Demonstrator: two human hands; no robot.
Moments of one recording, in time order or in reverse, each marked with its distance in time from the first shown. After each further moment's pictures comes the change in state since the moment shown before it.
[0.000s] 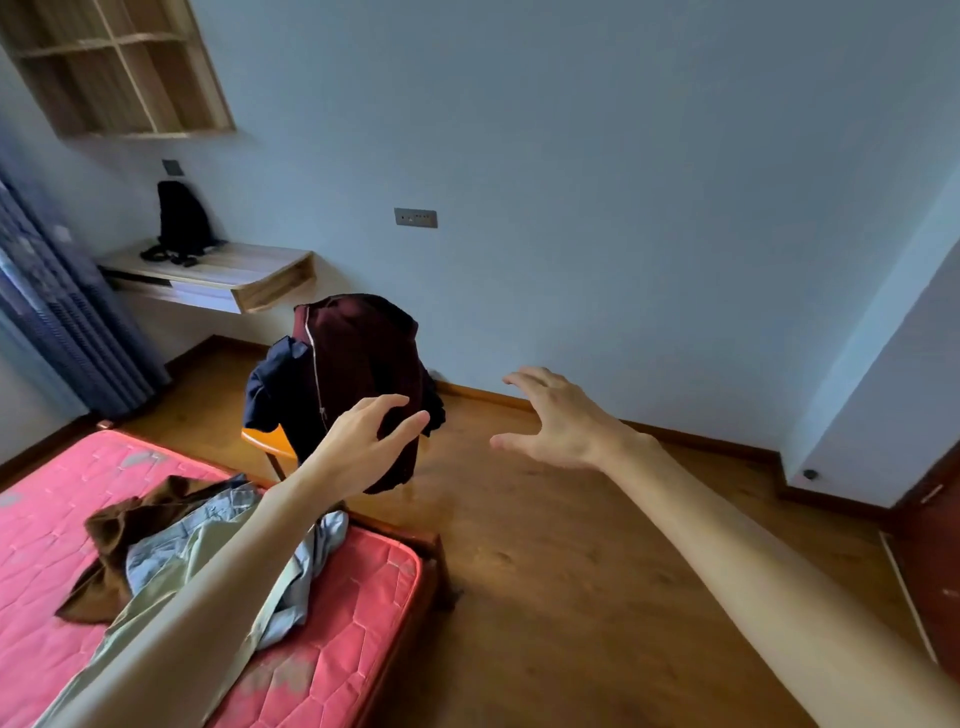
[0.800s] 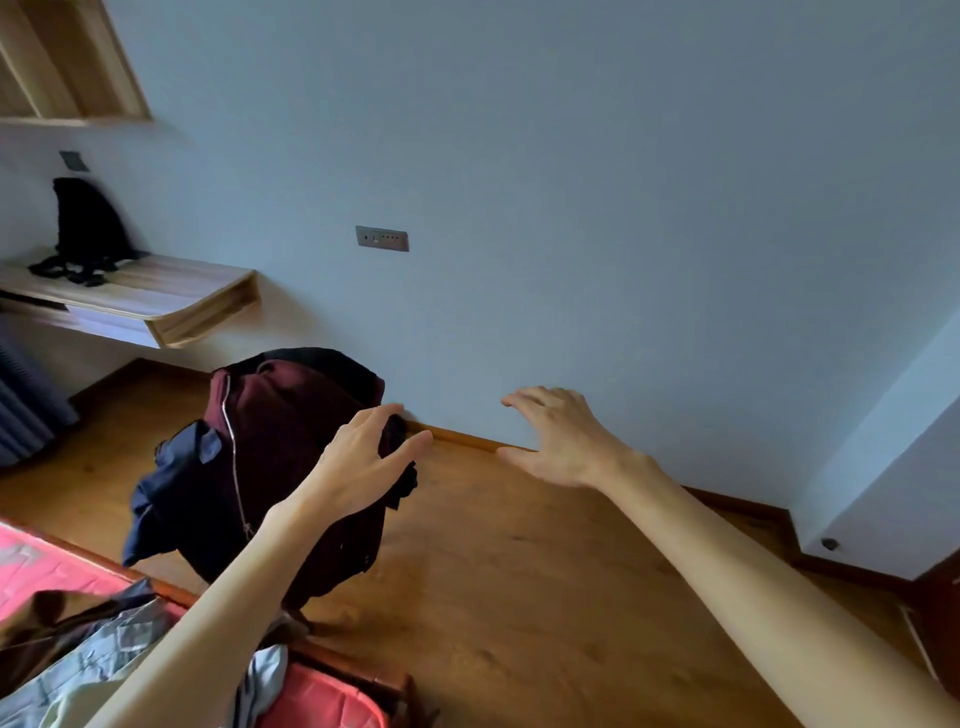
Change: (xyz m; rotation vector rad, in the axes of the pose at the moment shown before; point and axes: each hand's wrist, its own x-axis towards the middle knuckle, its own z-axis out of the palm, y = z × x) left_hand 0.314 -0.054 0.021 -0.052 -0.043 0.030; right_hand 0.290 0.119 -0.001 -0.173 0.005 0.023
